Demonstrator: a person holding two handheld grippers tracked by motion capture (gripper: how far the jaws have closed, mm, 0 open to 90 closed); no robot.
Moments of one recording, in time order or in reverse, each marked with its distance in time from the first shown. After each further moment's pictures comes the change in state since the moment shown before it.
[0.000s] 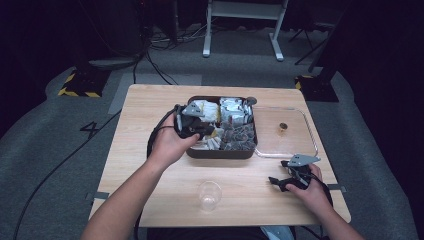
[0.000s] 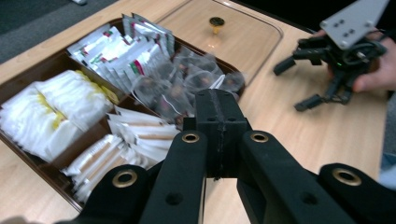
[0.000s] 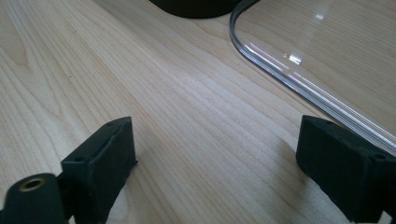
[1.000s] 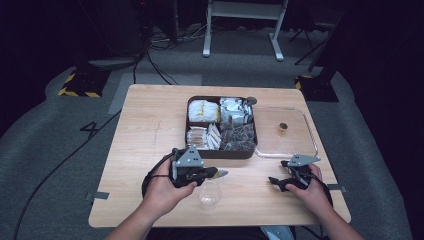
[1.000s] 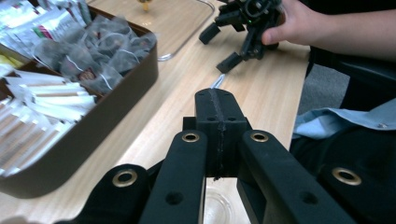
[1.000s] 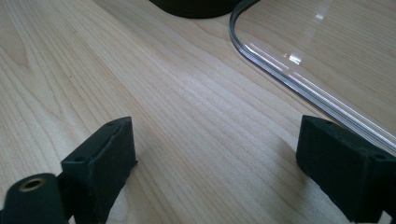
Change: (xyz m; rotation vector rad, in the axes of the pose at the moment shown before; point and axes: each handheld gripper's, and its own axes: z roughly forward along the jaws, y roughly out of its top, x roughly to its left) left arm -0.081 -0.065 -0.019 -0.027 -0.118 0.047; right arm 0.000 0.000 0.000 0.000 0.000 0.000
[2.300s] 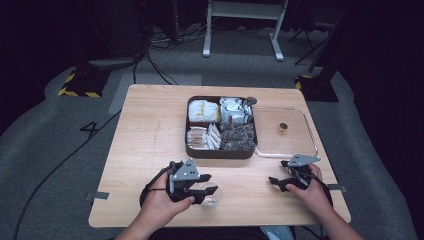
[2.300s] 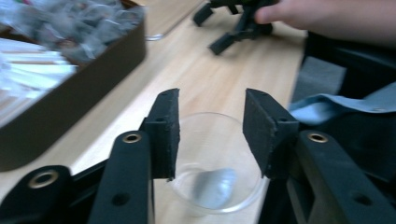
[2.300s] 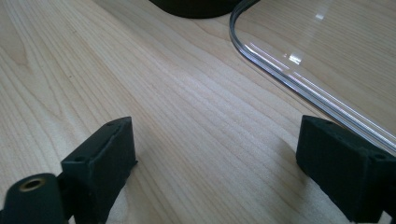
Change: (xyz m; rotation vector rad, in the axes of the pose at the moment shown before) left arm -0.008 -0.026 0.004 0.006 0.018 -0.017; right arm 0.000 0.000 0.000 0.000 0.000 0.000
